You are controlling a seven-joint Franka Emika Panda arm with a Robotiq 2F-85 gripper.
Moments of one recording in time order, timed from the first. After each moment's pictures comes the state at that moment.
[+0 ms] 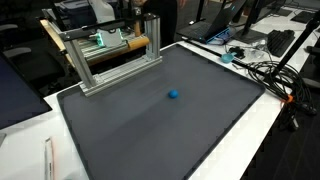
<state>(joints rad) -0.03 -0.54 0.05 -2.55 -0.01 2.03 0.17</state>
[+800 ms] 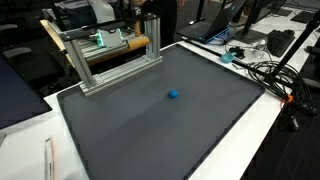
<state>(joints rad) -0.03 -0.54 0.05 -2.57 -0.01 2.05 0.17</state>
